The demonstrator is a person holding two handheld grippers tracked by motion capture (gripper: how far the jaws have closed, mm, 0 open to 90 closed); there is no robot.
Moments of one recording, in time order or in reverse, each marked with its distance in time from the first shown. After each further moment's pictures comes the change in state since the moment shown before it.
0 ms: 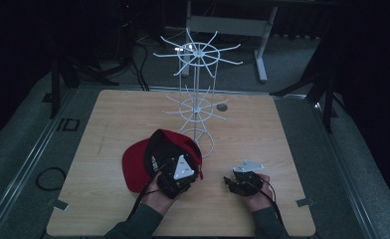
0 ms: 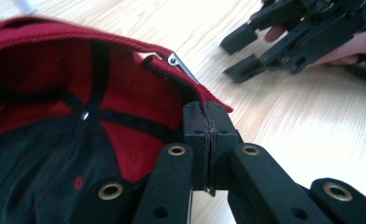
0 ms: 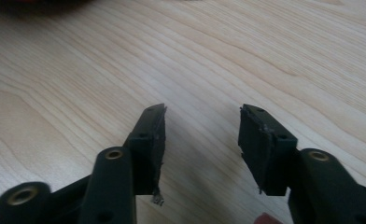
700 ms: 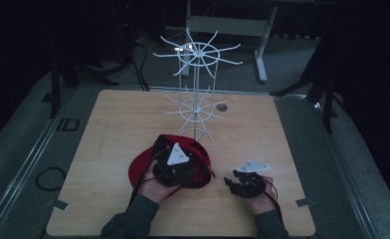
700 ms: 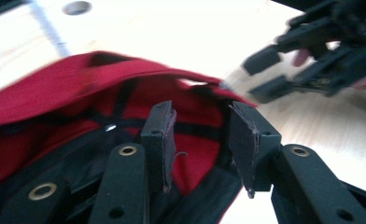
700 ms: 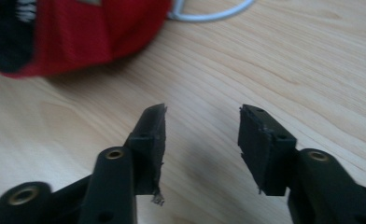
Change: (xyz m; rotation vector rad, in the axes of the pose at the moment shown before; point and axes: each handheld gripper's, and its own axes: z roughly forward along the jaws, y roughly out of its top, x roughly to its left) left arm 0.032 0.007 -0.020 -0.039 0.013 -0.046; right arm 0.007 0.007 -0.023 -0.041 0.057 0.052
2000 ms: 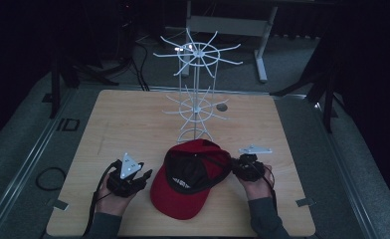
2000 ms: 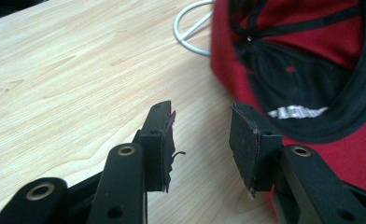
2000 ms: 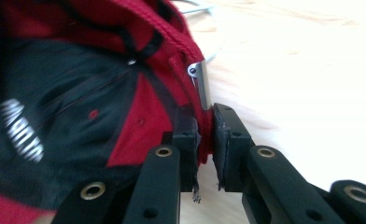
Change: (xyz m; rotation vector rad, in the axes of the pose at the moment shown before) left arm 0.038 -0.082 -0.058 0.027 0.280 -0.123; right arm -0.015 0.042 0.001 -0.027 -0.057 0.154
